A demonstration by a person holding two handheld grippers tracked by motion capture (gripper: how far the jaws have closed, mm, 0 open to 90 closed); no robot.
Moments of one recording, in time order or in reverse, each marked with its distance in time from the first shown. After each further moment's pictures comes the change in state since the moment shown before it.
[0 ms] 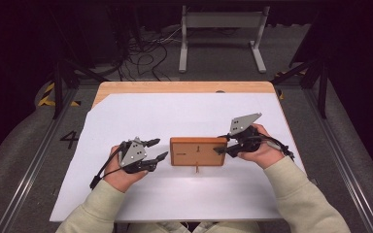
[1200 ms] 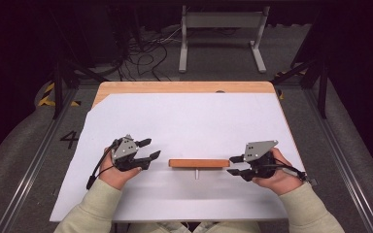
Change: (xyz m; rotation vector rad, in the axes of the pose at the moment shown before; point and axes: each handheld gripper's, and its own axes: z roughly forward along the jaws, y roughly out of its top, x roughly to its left) left arm 0.017 -0.020 -0.005 0.041 0.006 -0.167; right arm 0.051 -0.049 -0.024 0.055 -0.057 0.010
